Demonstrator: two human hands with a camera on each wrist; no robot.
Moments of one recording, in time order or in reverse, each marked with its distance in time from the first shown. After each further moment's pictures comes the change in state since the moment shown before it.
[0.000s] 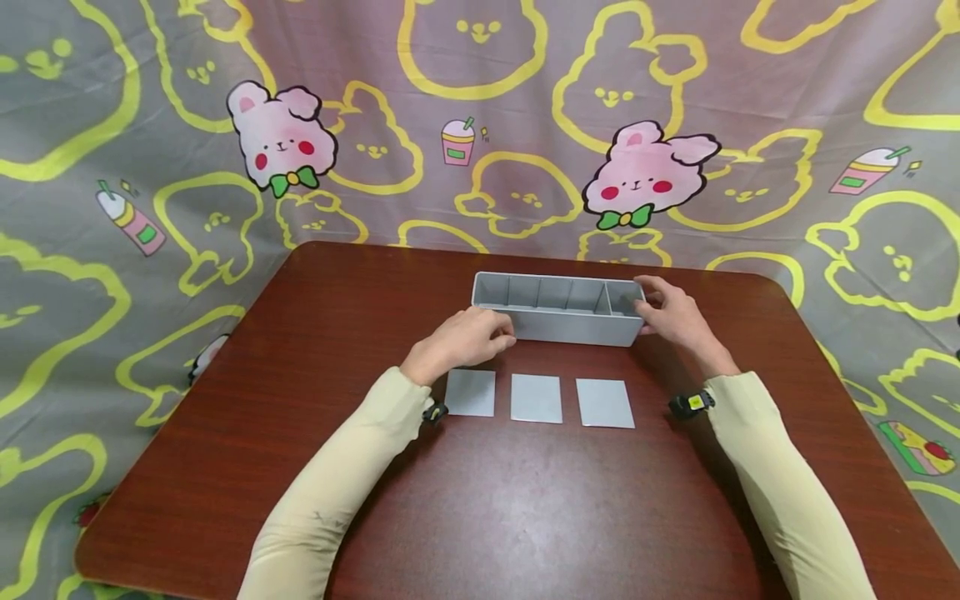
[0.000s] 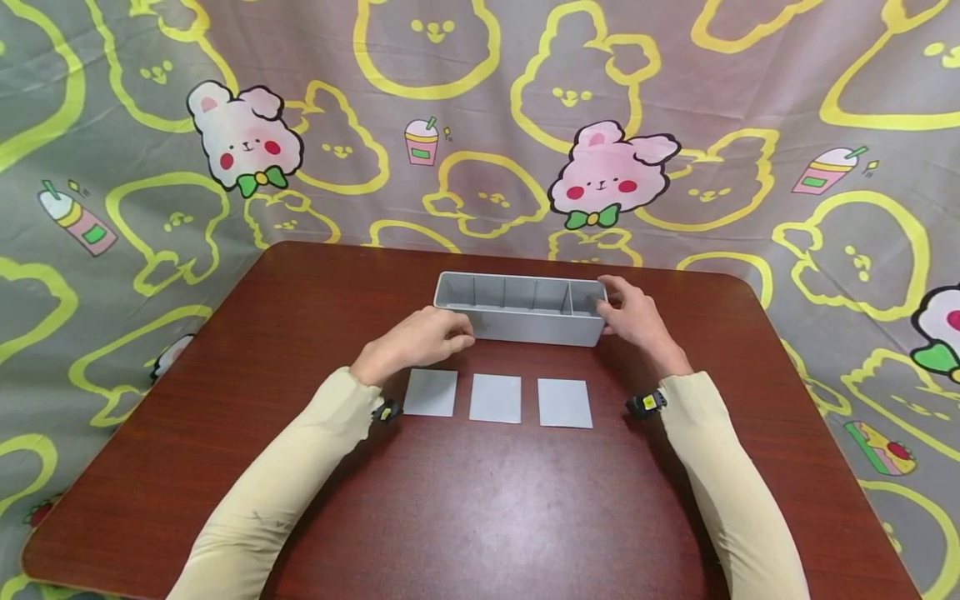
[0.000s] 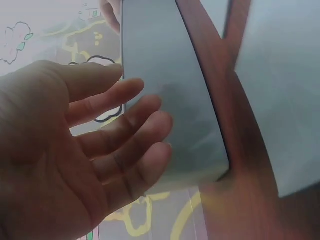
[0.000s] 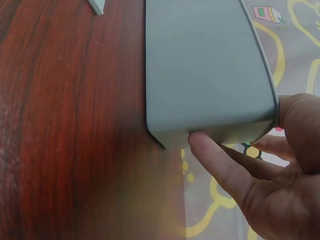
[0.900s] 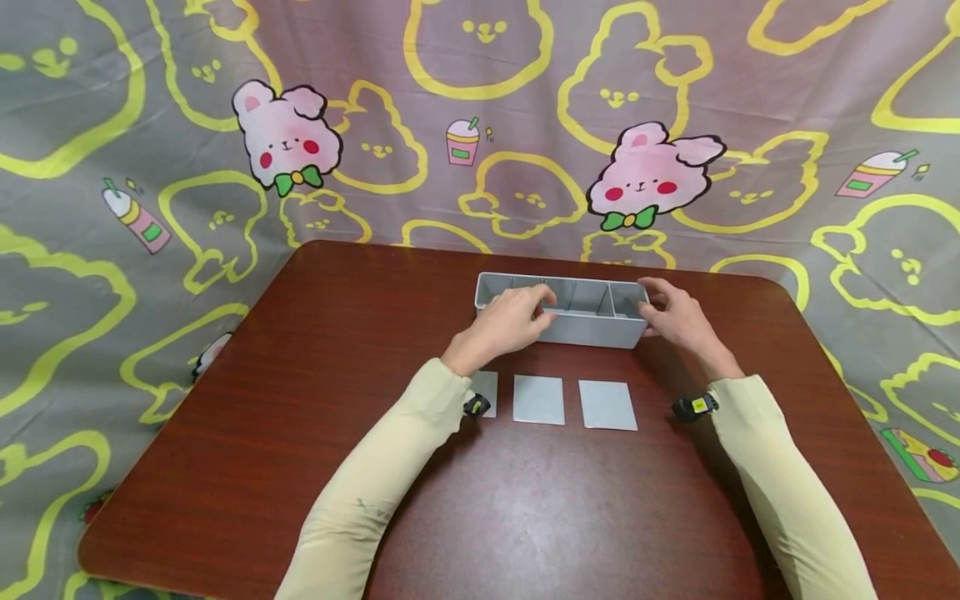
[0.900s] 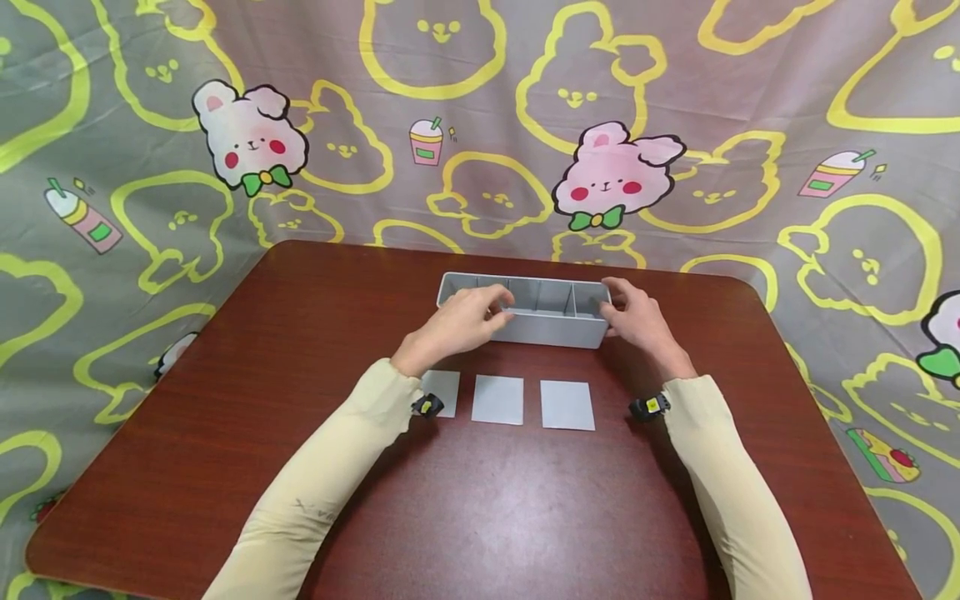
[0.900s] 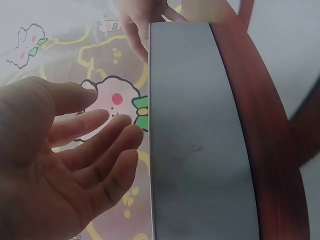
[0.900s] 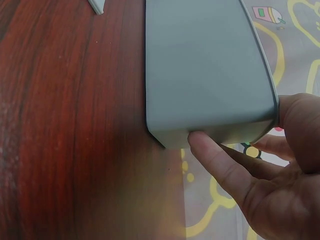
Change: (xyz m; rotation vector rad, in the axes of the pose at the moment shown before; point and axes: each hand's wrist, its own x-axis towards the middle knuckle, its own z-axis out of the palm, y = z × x) left_hand 0.035 0.042 -0.001 -0.097 0.169 -0.024; right_hand 0.002 0.001 0.000 -0.015 0.002 -0.004
